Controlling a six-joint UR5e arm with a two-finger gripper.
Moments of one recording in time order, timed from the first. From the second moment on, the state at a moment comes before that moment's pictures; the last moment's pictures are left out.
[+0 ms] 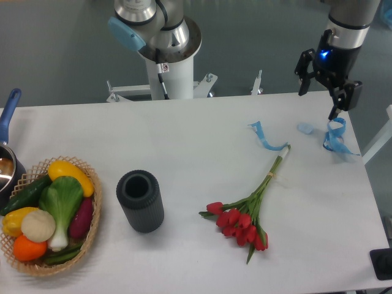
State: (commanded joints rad) arm 2.95 -1.72 -1.57 -1.31 1.35 1.95
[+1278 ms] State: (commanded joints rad) arm 2.87 -1.80 -1.74 -1.10 1.32 1.66
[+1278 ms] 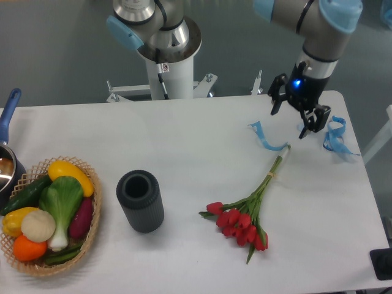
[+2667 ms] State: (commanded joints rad) arm 2.71 -2.09 -1.69 -0.98 1.40 1.46
